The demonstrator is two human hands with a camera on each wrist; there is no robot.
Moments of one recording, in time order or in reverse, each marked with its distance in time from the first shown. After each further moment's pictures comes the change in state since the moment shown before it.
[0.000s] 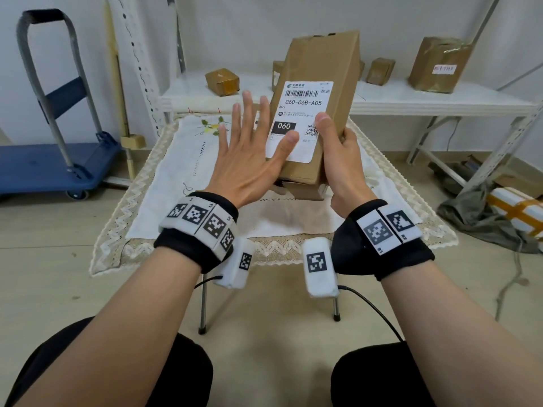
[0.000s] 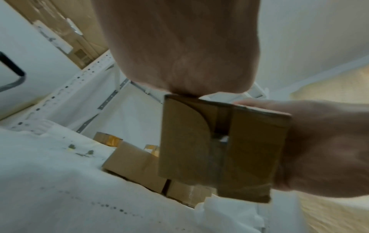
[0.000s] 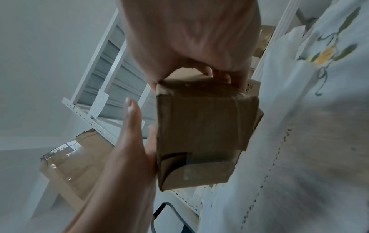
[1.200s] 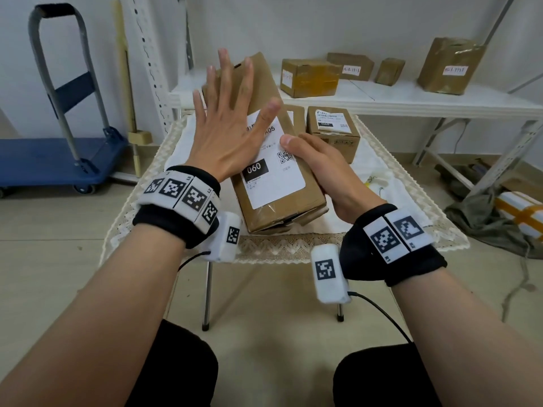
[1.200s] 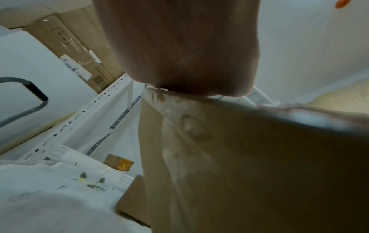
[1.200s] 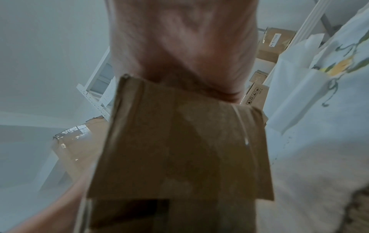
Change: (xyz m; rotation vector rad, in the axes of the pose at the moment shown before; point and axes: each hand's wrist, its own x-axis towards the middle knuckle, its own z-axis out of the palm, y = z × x) left_hand 0.017 -0.028 -0.039 0.120 0.153 0.010; right_hand -0.020 -0.007 0.012 -0.314 -0.398 0.042
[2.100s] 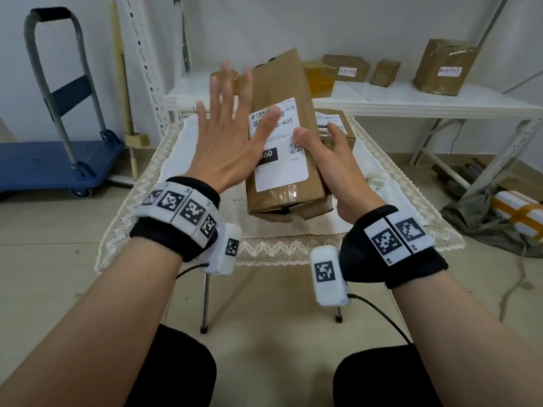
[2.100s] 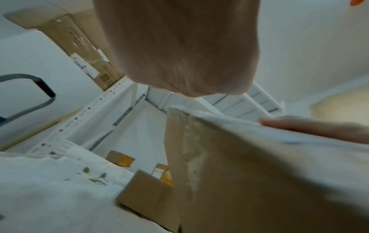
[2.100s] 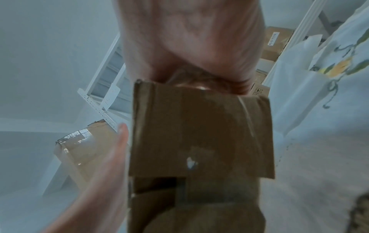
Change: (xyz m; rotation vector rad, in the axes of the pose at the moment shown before) left_hand -0.010 0.011 0.002 -0.076 -0.021 -0.002; right_hand -0.002 0.002 -0.008 0.090 0.212 0.015
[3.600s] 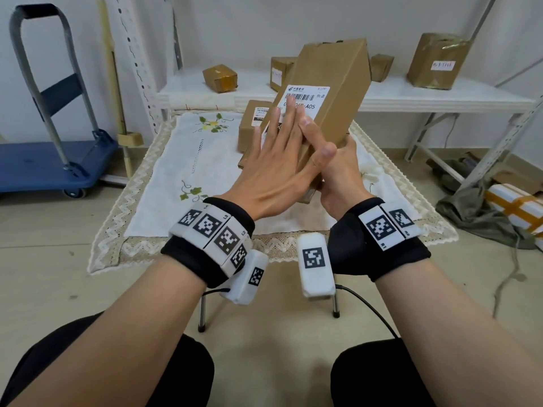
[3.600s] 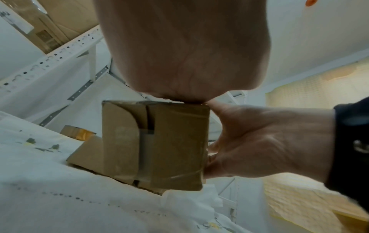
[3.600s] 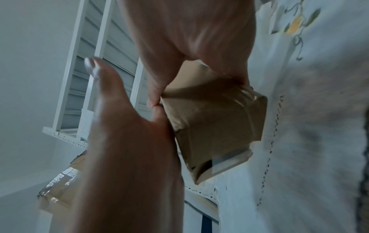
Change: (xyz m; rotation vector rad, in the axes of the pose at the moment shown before) left_hand -0.028 0.057 0.032 -0.143 -0.260 0.140; right_hand 0.009 0.008 0.006 0.359 0.172 0.062
